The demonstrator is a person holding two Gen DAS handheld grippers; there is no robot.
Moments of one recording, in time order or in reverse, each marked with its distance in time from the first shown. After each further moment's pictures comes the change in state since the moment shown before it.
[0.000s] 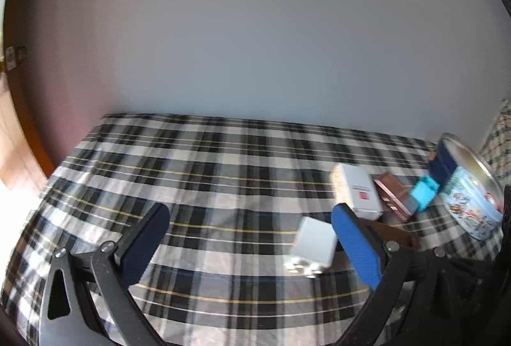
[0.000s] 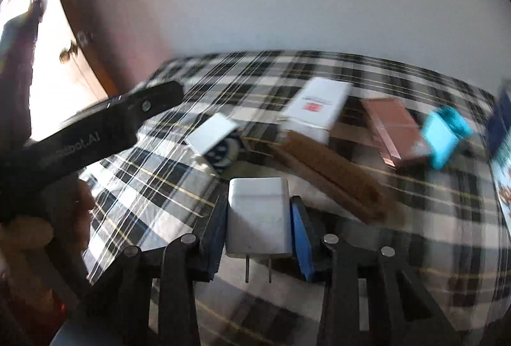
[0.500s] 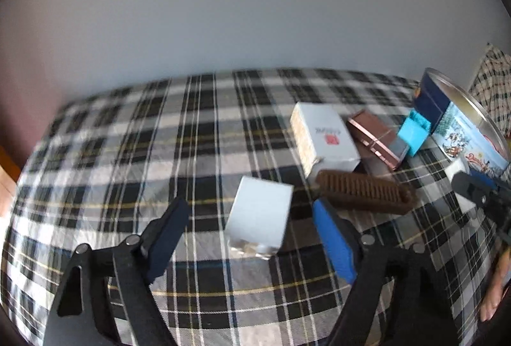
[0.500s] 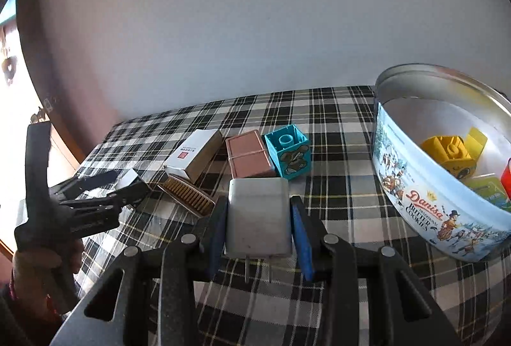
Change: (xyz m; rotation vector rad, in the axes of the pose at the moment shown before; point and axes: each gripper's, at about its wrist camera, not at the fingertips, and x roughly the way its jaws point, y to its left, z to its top) left arm 0.049 -0.045 -0.017 0.142 0.217 -0.048; right arm -0.067 -0.100 -0.006 0.160 -0.177 -0.151
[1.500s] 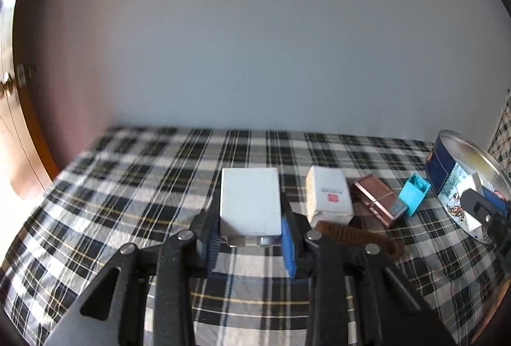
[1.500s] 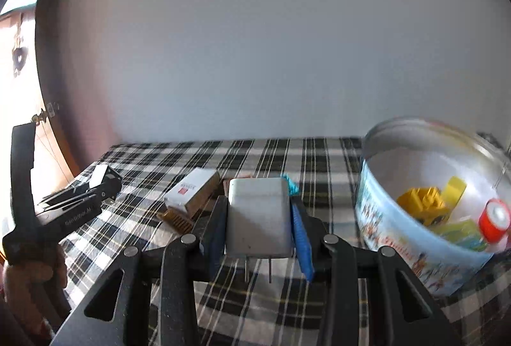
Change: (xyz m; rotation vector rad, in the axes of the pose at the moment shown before) left arm -0.051 -0.016 -0.014 -0.110 -0.310 0.165; right arm -0.023 0.013 0.004 -0.110 -0.213 -0.062
